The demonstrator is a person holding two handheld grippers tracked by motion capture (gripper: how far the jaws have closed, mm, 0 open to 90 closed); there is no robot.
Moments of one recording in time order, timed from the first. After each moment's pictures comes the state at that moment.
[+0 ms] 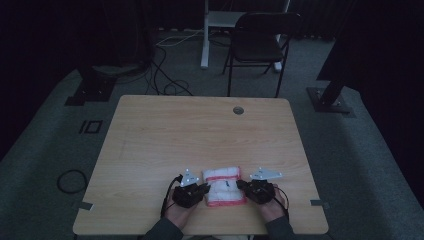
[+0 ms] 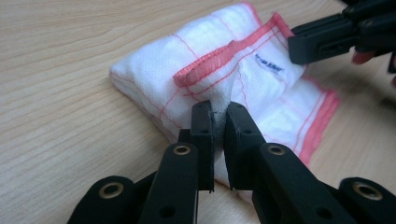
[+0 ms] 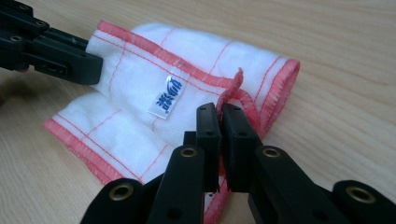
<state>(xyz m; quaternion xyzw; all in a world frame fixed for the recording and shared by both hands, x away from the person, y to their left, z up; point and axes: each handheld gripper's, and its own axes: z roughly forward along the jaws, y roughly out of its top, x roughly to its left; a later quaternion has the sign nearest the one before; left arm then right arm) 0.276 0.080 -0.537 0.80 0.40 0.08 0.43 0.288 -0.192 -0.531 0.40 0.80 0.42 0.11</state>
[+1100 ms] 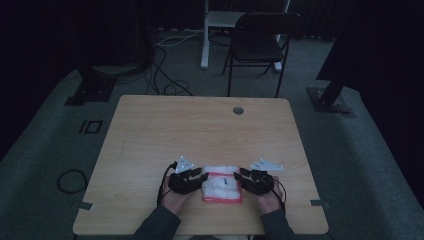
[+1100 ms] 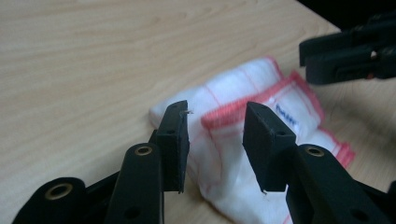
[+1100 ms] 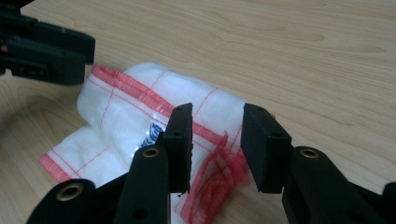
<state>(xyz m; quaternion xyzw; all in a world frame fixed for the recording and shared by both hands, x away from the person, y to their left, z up) 0.308 0.094 -0.508 0.78 0.41 0.11 0.46 0.306 -0.186 -0.514 0.43 0.77 0.44 0.14</state>
